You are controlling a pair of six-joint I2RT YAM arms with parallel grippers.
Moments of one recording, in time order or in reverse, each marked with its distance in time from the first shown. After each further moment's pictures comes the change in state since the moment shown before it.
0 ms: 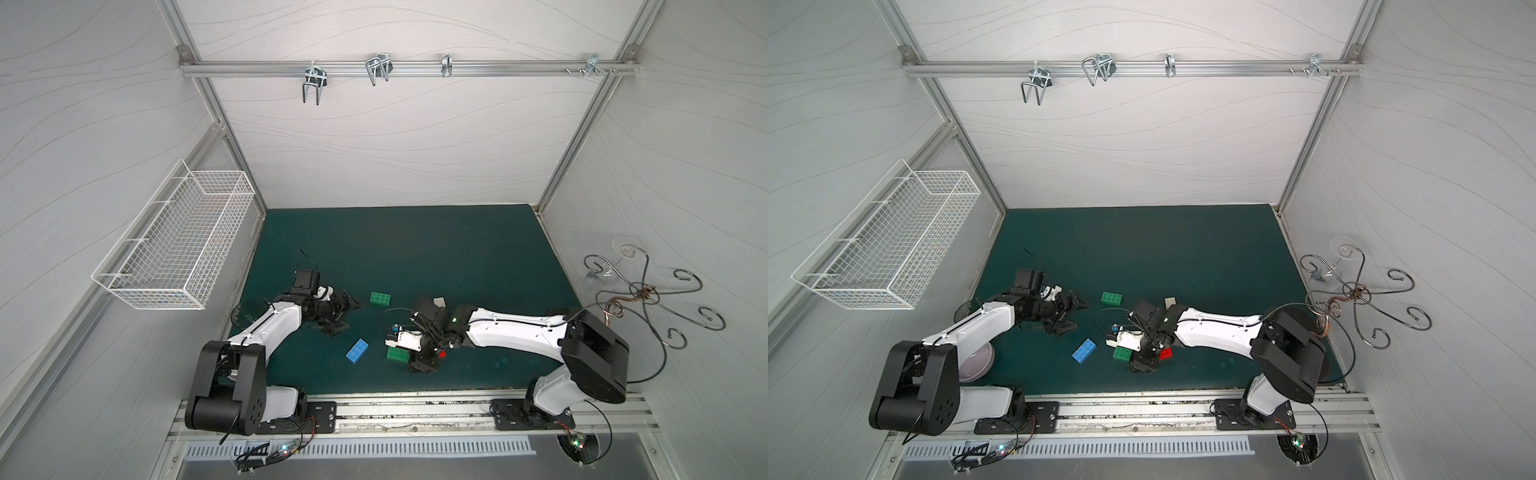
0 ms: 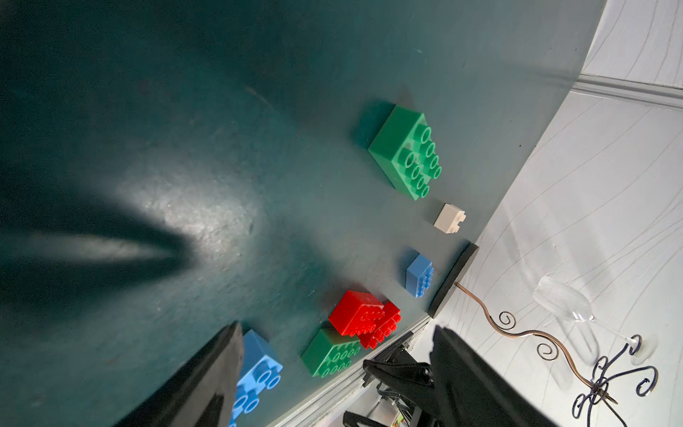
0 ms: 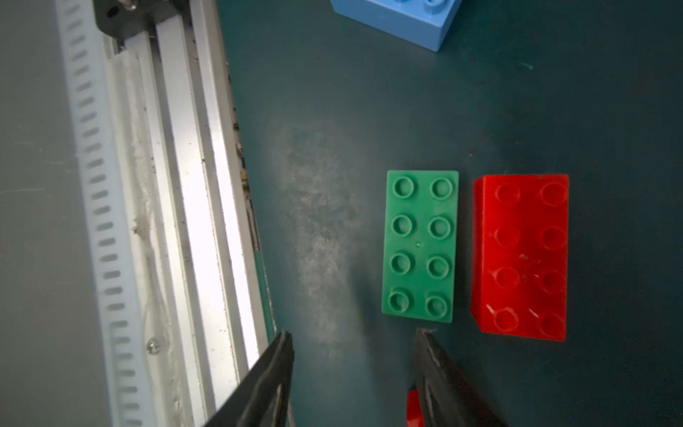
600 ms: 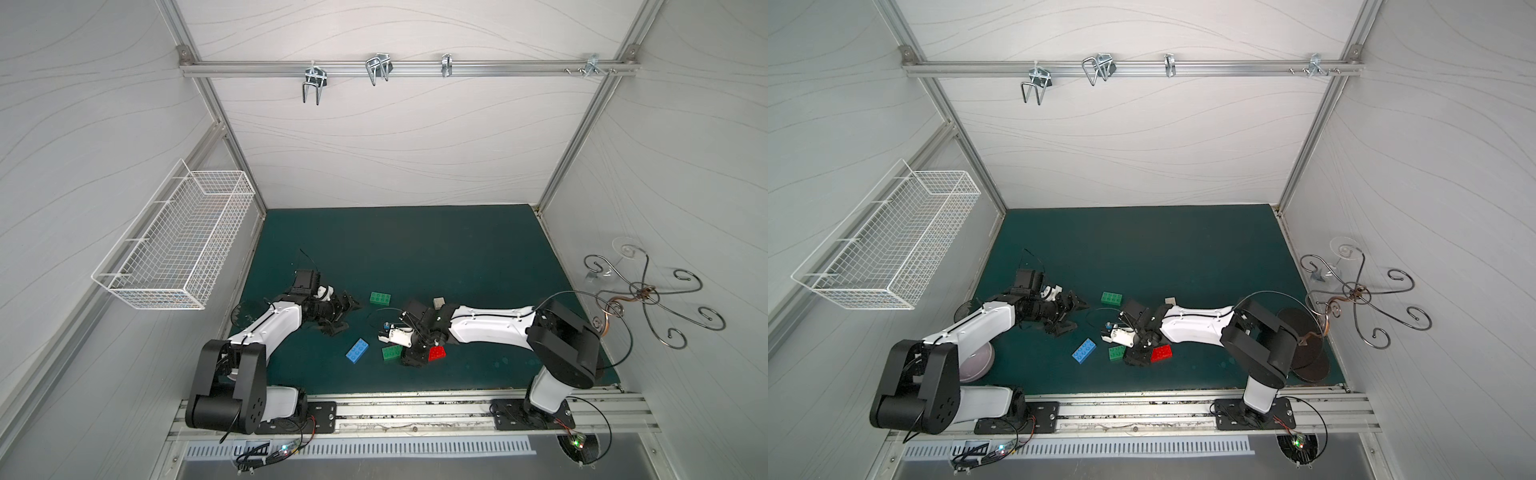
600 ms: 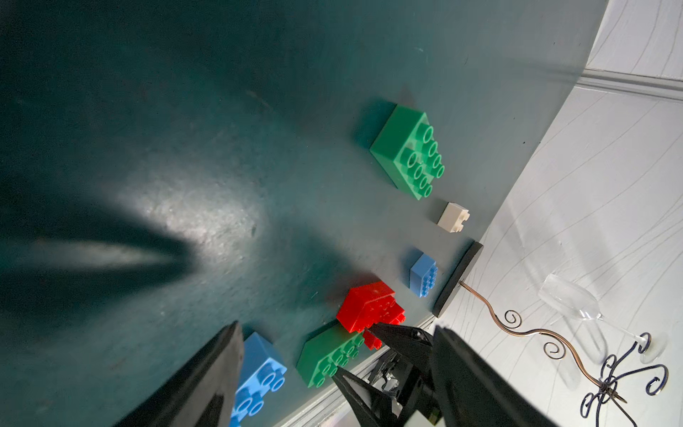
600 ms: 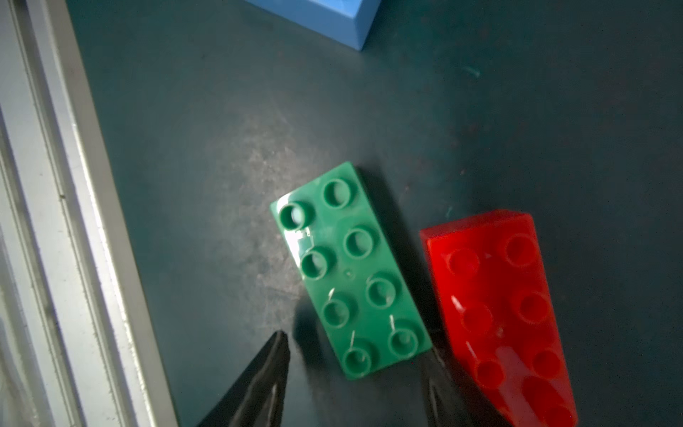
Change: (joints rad) left arm 0.004 0.008 0.000 0.000 -0.001 0.021; right arm 0.001 0.146 0.065 0.083 0.116 -0.020
